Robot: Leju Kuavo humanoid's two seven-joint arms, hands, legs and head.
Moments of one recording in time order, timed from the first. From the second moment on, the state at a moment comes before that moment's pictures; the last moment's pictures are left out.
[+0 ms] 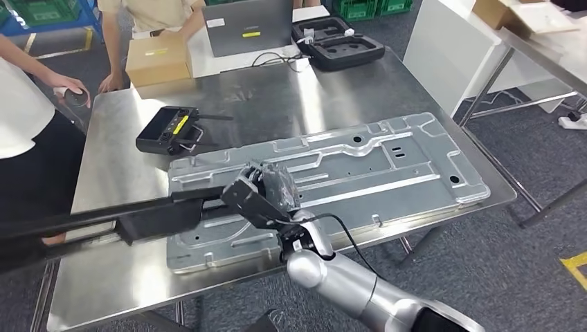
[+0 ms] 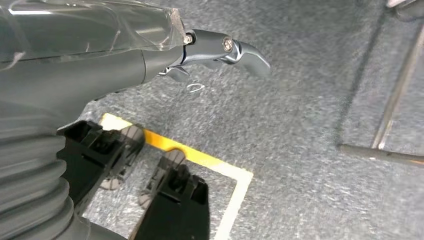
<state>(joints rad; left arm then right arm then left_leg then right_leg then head) -0.26 -0.15 -1.12 -0.26 0.24 0.21 -0.24 -0.78 0.02 0.93 -0.93 0.38 -0.57 0.08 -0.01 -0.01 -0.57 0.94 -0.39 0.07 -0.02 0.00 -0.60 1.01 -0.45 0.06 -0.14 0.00</state>
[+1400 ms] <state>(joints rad) -0.27 -0.18 -1.12 -0.26 0.20 0.22 -0.27 -1.11 -0.01 1.15 -0.73 0.90 -0.24 0.53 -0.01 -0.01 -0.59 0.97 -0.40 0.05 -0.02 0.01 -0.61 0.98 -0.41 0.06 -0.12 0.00</state>
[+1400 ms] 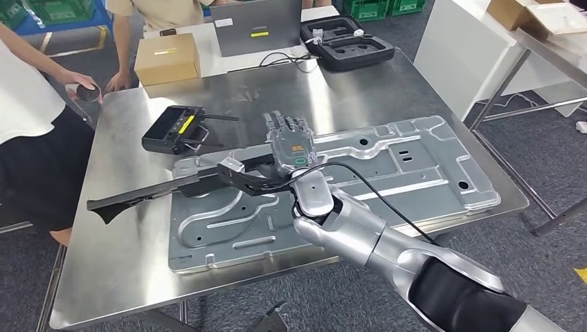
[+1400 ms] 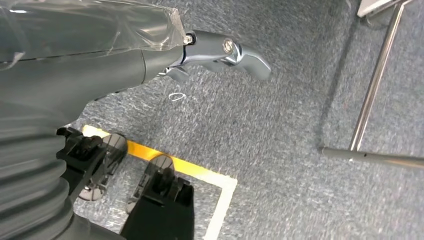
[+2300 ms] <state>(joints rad) -0.27 -0.18 -1.11 -0.26 0.20 0.20 -0.24 -1.15 0.03 1.24 -0.73 1.05 0.02 0.36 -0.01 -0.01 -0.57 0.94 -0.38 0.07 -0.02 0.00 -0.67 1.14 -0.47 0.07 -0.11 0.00</state>
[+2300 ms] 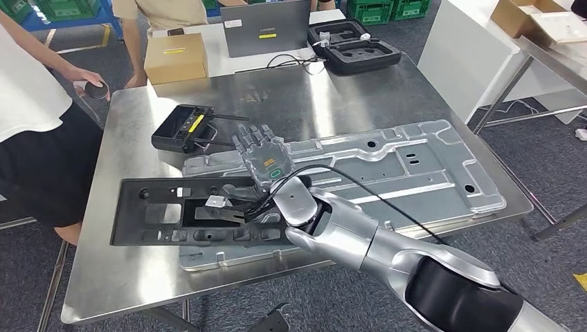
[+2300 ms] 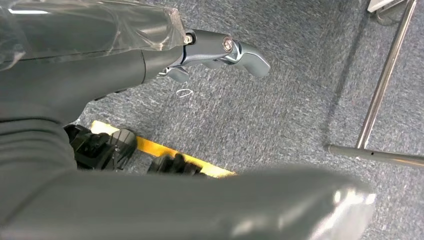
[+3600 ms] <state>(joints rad) -0.25 -0.17 -1.09 -0.25 0.23 0.21 -0.22 -1.12 -0.05 1.24 -0.99 0.88 -0.17 0.42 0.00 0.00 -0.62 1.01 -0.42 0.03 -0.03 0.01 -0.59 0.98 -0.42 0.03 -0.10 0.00</state>
